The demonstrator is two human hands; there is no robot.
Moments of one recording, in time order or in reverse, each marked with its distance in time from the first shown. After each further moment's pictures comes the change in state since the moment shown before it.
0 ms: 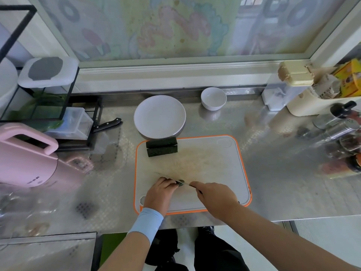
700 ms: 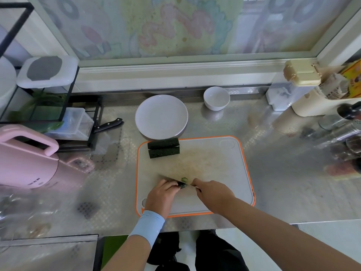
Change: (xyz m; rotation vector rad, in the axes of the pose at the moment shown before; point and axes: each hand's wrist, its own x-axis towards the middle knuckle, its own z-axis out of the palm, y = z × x) left_hand 0.001 0.004 -0.005 -0.069 0.075 -0.030; right_hand 0.027 0.004 0.004 0.095 -0.093 0.015
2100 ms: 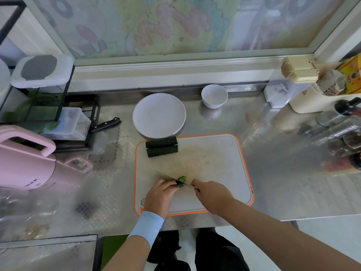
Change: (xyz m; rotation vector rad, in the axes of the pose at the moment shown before) left_hand -0.005 -0.003 0.003 0.026 0.007 -0.008; right_hand -0.004 -0.002 0.005 0.011 0.003 0.008
